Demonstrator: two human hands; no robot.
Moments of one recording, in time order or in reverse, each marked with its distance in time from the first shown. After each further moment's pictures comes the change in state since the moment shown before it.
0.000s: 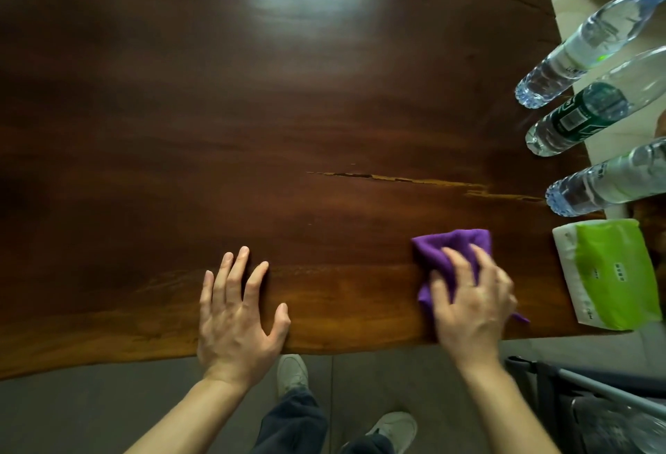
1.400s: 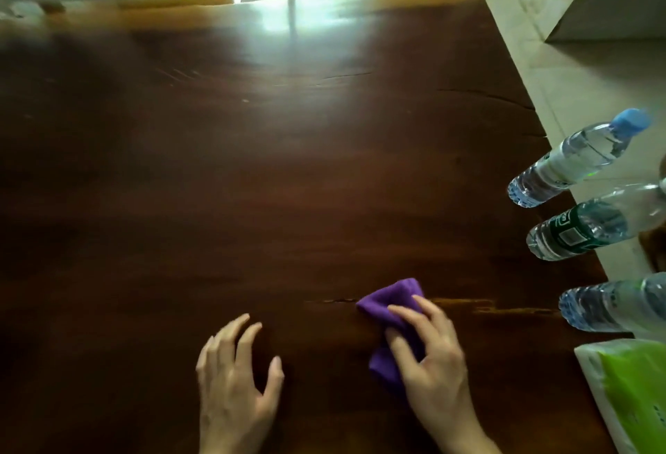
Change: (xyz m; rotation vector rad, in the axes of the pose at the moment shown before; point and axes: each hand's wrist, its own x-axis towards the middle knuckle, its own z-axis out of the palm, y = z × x) left_hand 0.130 0.012 -0.039 -0.149 0.054 -0.054; right_hand 0.100 -0.102 -0.021 0.581 -0.113 -0.044
